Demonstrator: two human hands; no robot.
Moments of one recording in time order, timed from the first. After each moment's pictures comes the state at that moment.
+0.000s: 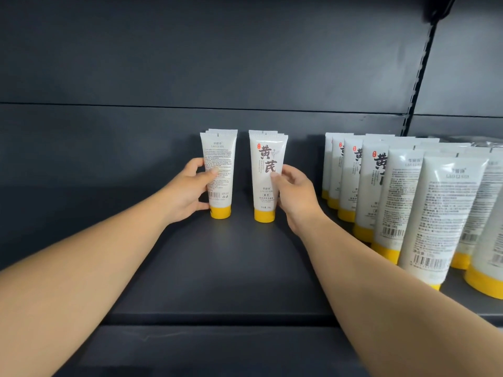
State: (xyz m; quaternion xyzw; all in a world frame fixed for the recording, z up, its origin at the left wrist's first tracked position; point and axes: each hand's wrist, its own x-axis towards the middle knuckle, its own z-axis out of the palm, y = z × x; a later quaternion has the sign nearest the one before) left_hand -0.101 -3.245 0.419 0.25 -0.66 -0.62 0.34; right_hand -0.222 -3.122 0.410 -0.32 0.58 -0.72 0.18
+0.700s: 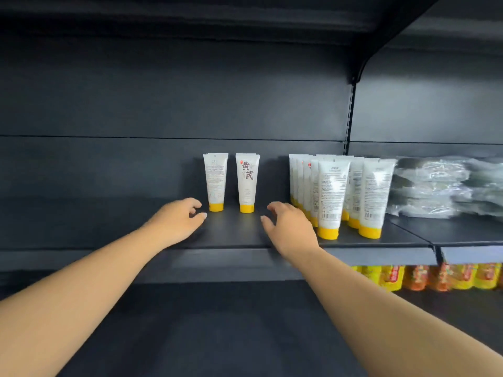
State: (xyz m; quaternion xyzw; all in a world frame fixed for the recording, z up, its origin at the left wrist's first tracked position) left_hand 0.013 -3.121 0.414 0.37 -0.88 -0.15 0.24; right_hand -0.132 -2.972 0.400 -0.45 0.83 -0.29 -0.13
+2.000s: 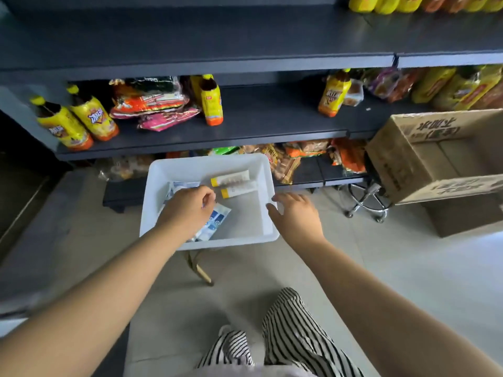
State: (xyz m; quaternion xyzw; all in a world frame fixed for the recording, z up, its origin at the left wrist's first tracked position) left_hand 0.409 -2.877 0.083 0.36 -0.90 -0.23 0.04; right_hand 0.282 -2.717 0.080 -0.35 0.91 -0.18 0.15
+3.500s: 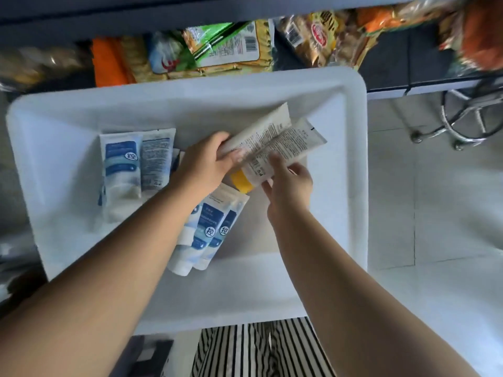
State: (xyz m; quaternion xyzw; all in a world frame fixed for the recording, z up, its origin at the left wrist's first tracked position) left_hand 0.255 -3.052 -0.233 0.39 -0.81 -0.43 -0.11; right_hand 0.194 -2.944 -0.237 0.35 0.67 -0.54 0.37
